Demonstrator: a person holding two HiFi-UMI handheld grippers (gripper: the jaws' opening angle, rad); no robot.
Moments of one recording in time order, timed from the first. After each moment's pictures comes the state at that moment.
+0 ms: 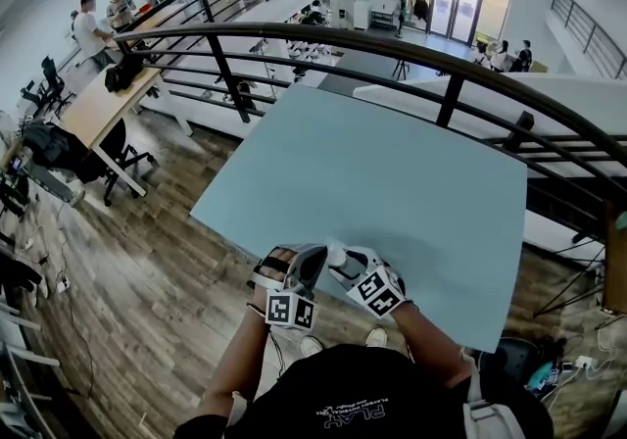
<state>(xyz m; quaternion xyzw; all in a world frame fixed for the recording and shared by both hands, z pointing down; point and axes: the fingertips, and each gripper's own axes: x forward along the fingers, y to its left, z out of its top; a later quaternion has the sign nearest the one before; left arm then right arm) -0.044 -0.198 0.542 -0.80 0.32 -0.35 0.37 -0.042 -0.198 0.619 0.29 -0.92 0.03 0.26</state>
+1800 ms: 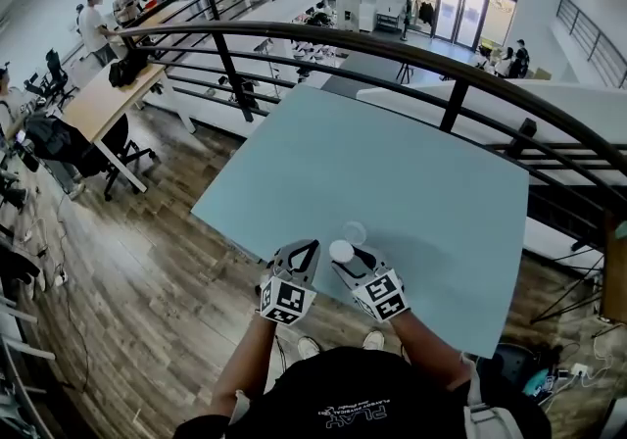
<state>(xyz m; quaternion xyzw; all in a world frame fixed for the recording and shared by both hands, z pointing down) -0.076 -0.226 0.551 -0.87 0.43 -0.22 0.12 -0.027 -0.214 0.604 0.35 -0.92 0.06 0.17</state>
